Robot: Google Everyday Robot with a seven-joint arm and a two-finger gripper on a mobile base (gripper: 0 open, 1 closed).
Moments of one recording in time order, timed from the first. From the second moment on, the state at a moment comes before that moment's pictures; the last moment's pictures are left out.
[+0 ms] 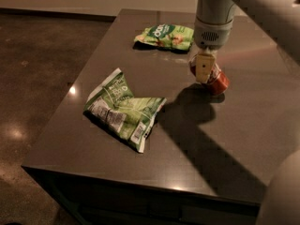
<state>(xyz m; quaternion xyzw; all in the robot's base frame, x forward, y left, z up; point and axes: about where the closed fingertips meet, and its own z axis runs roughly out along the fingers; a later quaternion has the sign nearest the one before) 0.598 -0.159 0.899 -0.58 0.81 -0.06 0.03</state>
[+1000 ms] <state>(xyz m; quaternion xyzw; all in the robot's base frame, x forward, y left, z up) 0.613 -0.153 0.895 -0.58 0.81 -0.07 0.05</state>
